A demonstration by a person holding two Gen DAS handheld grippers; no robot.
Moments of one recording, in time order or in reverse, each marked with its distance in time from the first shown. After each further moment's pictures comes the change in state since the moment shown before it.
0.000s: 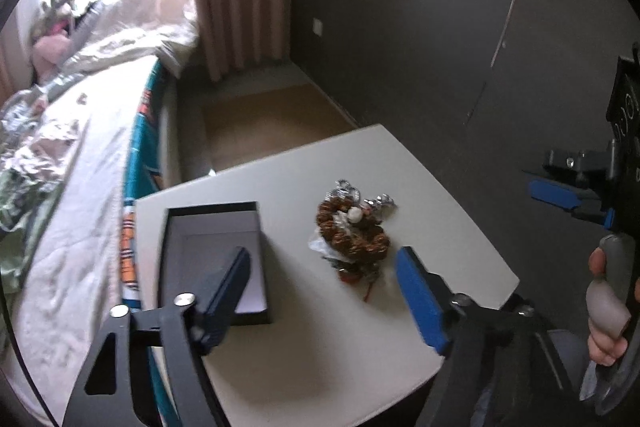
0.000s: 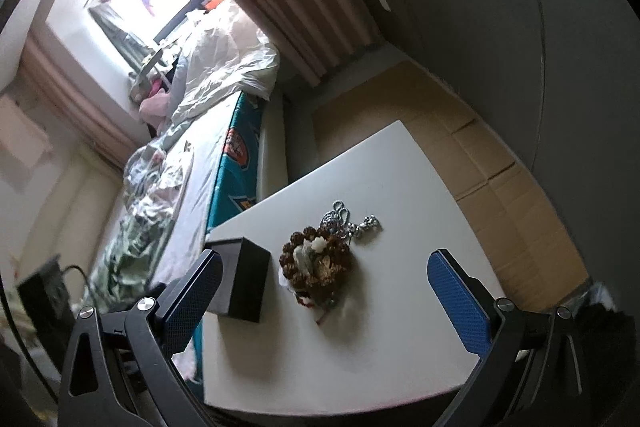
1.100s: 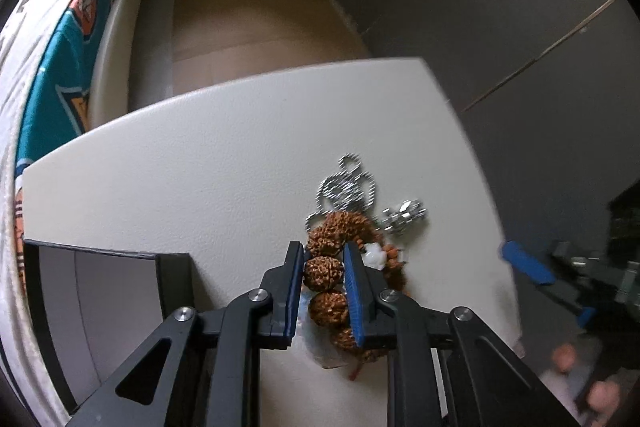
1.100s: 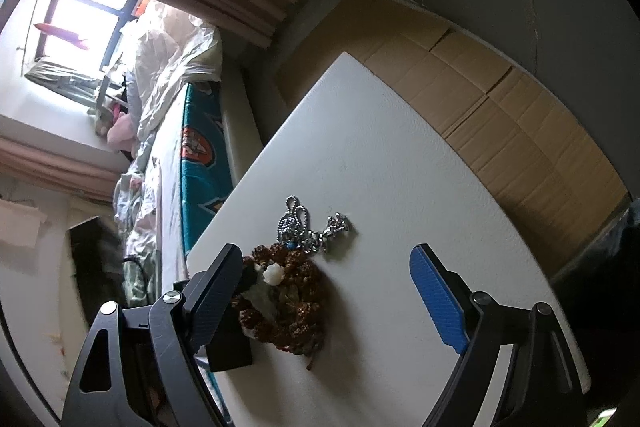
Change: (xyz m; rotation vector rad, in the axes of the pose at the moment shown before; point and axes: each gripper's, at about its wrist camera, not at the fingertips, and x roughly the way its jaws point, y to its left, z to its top) left arm 0.154 0.028 0.056 -0.188 0.382 -0.129; right arm 0.116 -0.065 0.011 0.291 0.185 0.016
